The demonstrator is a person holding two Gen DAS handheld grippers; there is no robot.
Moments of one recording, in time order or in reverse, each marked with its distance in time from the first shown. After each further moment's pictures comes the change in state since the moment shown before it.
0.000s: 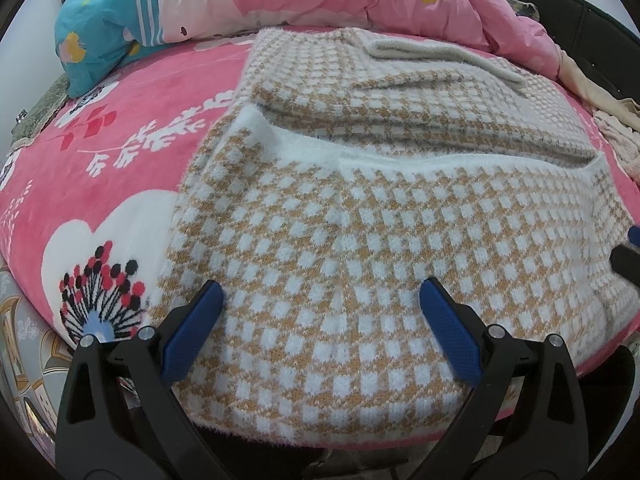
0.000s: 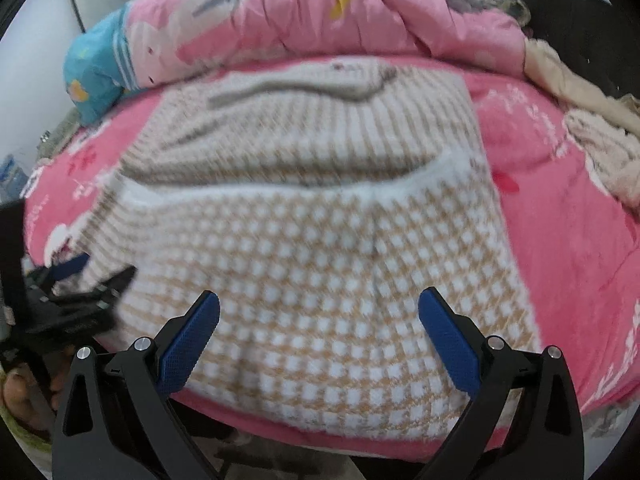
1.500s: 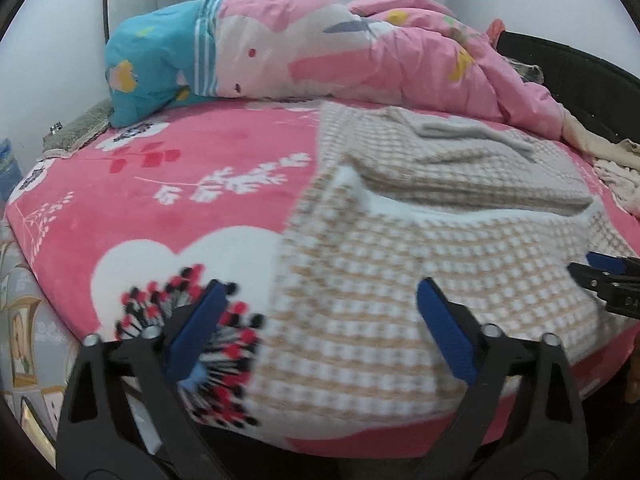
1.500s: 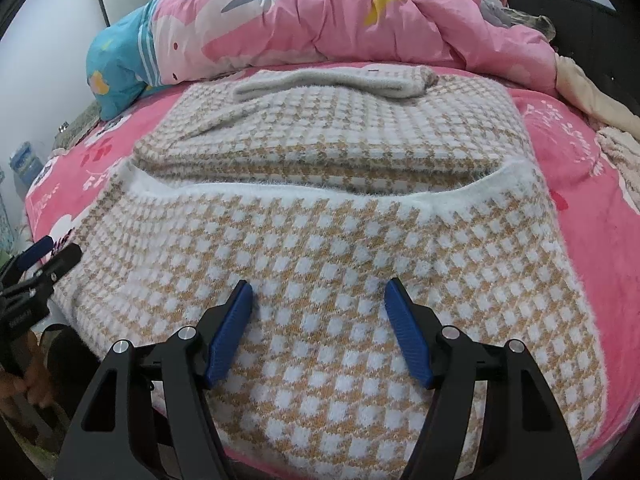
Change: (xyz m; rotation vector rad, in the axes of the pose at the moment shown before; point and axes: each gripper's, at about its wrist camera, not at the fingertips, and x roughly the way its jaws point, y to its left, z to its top) left arm -0.045 0.057 -0.035 -0.061 -0.282 0.048; right arm 0.036 0.009 -0.013 -0.048 -0.038 0.058
